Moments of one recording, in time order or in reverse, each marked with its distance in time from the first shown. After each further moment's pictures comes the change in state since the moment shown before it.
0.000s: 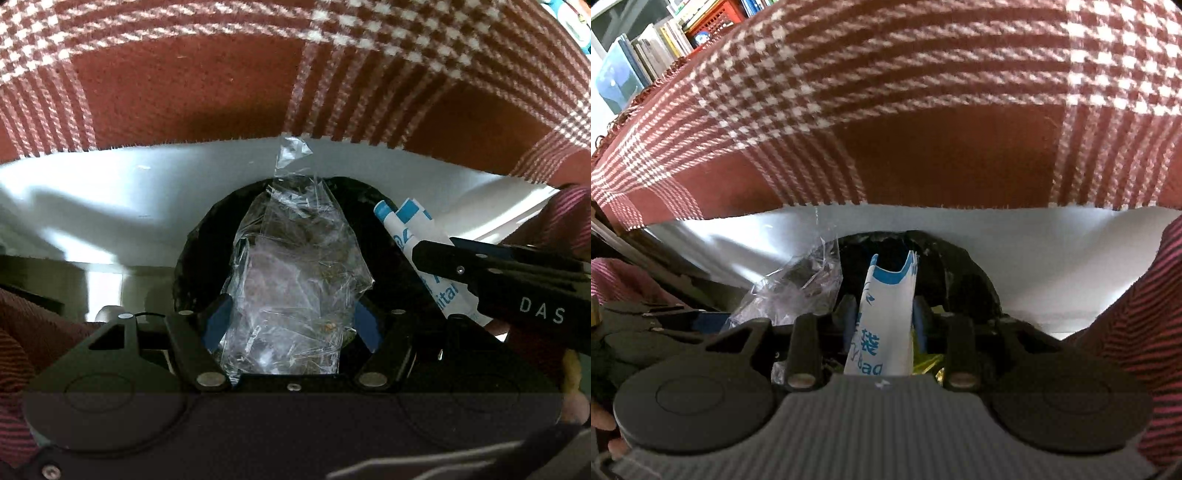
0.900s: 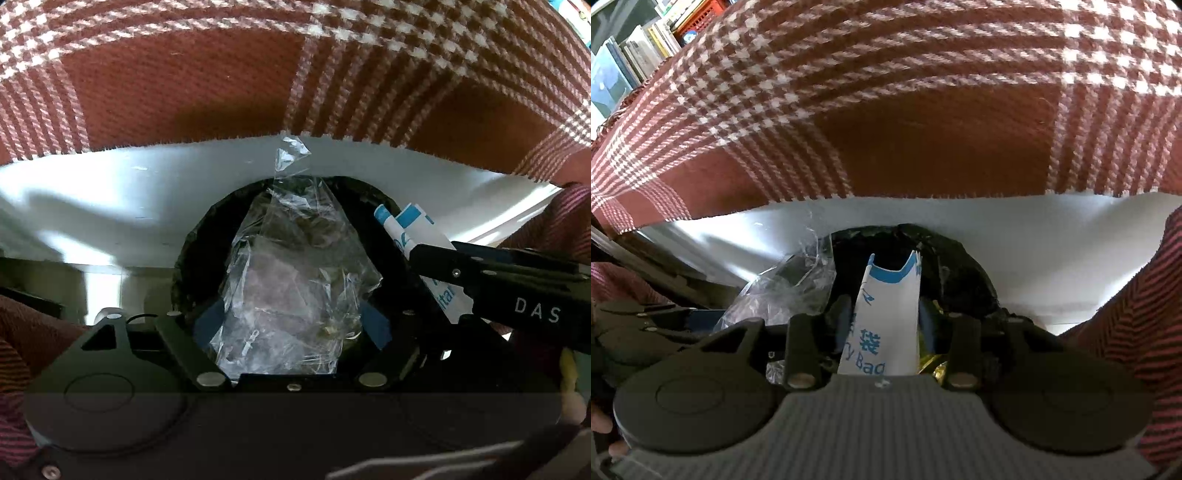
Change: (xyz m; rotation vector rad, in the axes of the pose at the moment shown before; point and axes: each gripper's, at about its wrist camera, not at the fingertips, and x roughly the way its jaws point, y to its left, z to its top) left arm 0.007 -0.001 0.007 0.009 0.003 -0.012; right arm 0.015 -0.002 -0.002 0.037 0.017 -0.013
